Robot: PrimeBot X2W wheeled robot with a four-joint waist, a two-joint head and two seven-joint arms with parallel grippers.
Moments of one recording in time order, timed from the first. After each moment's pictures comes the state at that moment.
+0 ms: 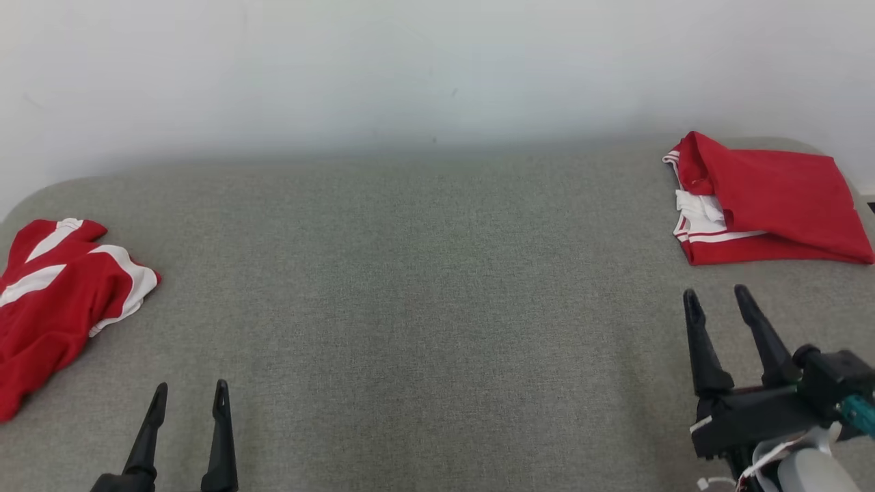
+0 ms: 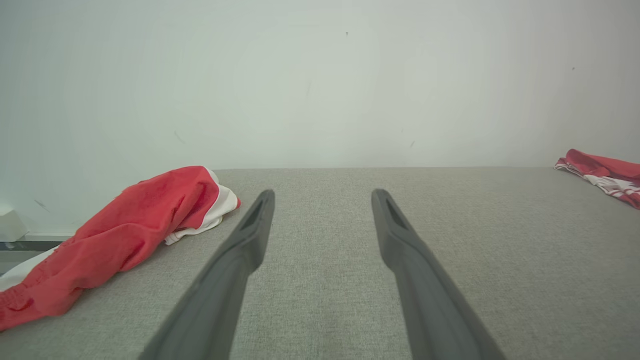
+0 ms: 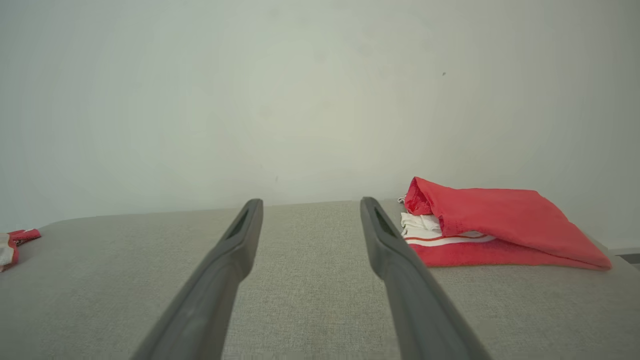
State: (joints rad) left arm 0.03 0.09 0.06 0.09 -0.12 -0.12 -0.26; right arm -0.20 -0.27 0.12 0.29 0.38 0.13 -0.26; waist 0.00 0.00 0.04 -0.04
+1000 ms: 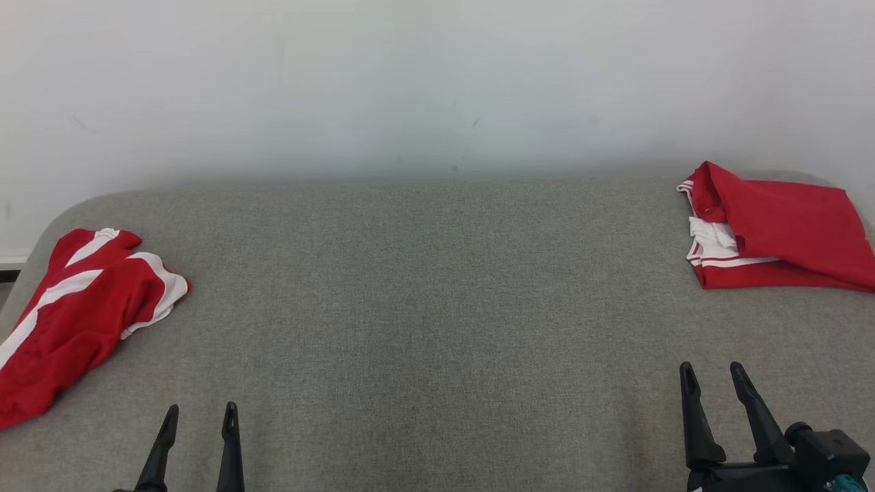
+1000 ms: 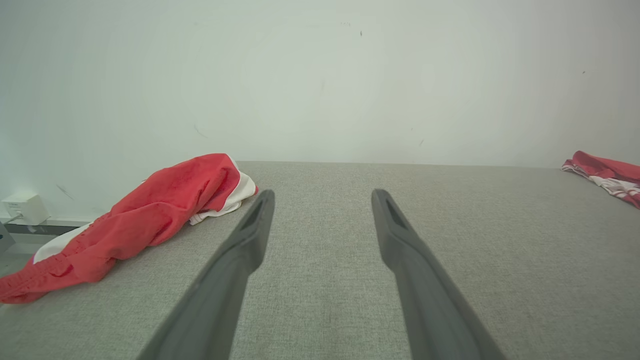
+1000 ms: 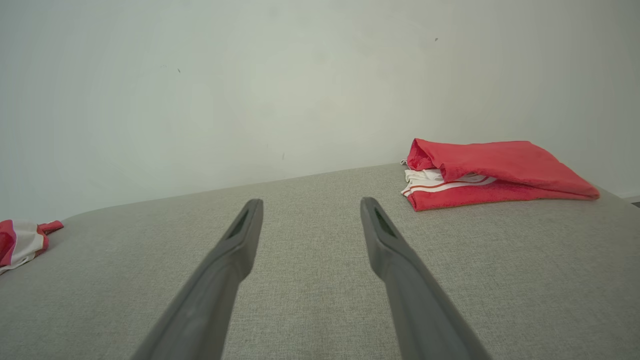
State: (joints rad) left arm 0.06 0.08 0.06 0.13 -0.12 -0.12 -0.26; right arm 0.02 -0.12 0.02 0.18 0.30 0.13 -0.24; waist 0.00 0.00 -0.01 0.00
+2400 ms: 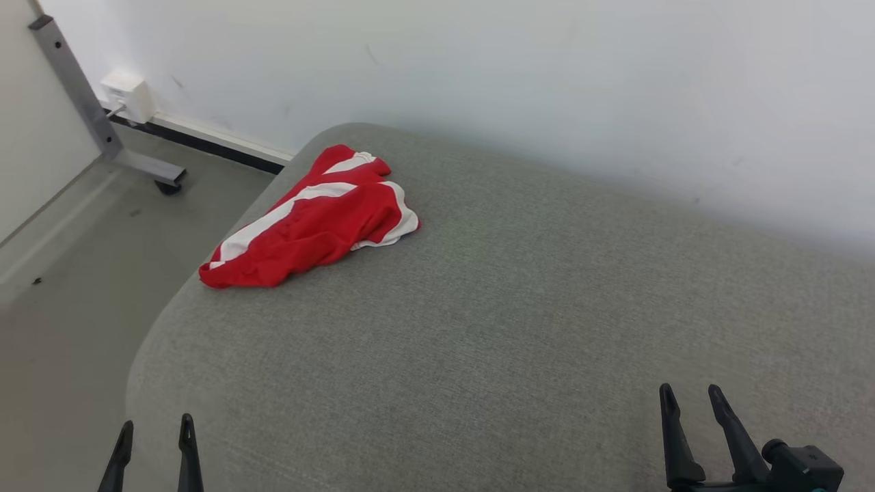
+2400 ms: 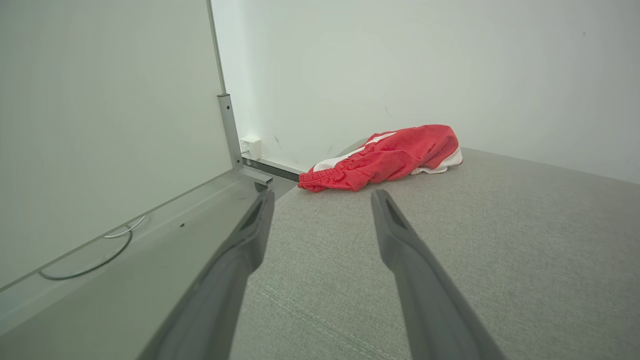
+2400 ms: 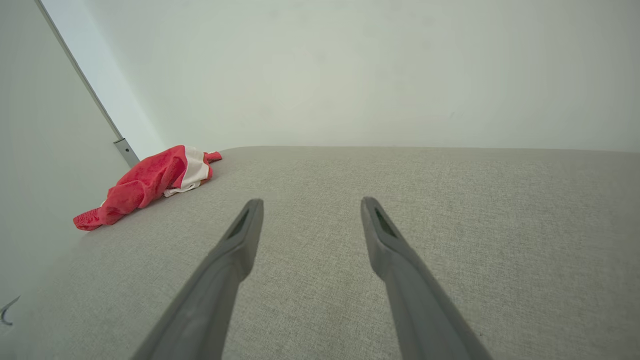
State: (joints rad) left arm 0.08 0.10 0.13 0.14 -0.13 -0.11 -0.26; right arm 0.04 -0.08 0.03 0.21 0.30 0.13 -0.23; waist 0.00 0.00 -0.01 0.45
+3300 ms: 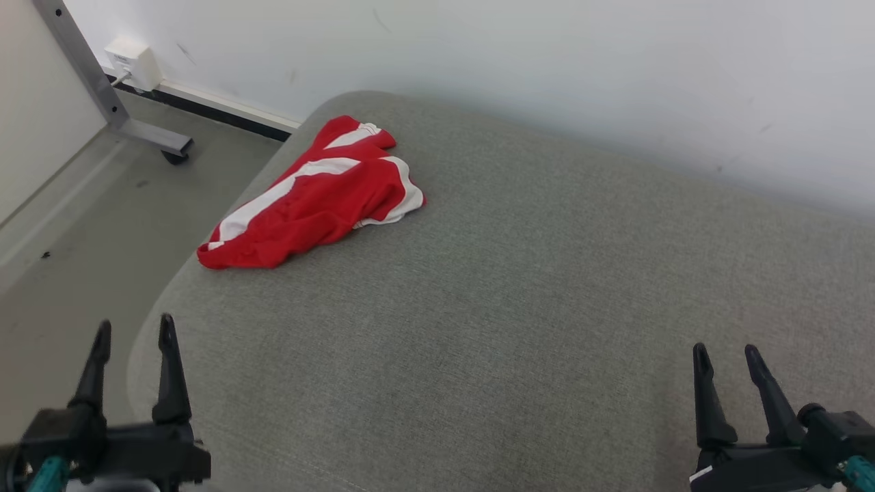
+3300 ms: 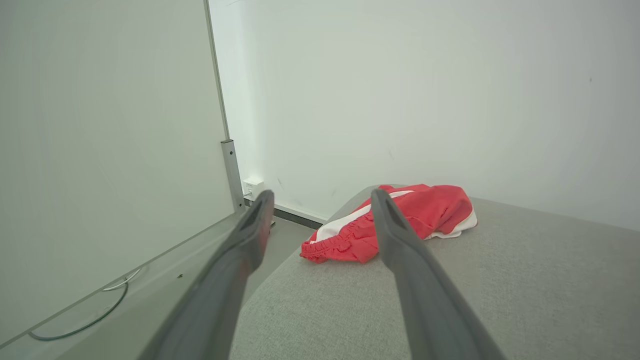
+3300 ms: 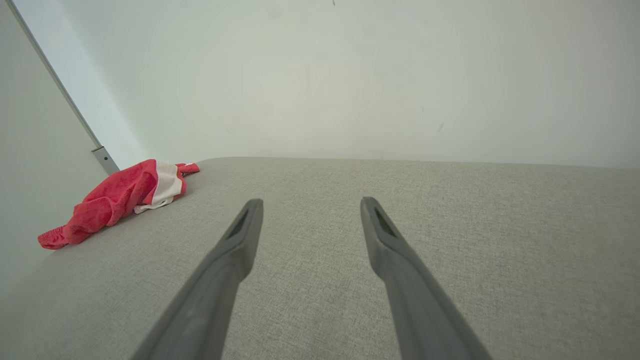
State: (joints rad) left arm -0.13 0.11 0.14 0.18 -0.16 -0.12 -0.26; right arm -0.01 -0.10 -0.03 0.16 0.27 0.13 -0.20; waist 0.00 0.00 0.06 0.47
